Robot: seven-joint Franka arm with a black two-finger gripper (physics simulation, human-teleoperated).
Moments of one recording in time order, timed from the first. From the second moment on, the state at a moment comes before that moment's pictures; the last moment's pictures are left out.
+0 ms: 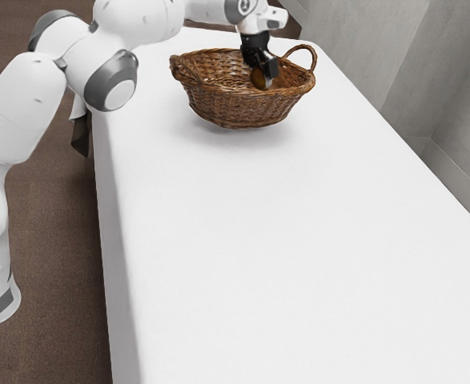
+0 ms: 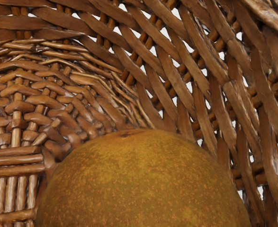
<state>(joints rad) 0.17 0.46 0.52 -1.18 -0.50 1.88 0.42</state>
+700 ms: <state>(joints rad) -0.12 0.37 0.48 -0.96 -0.28 1.45 0.26</state>
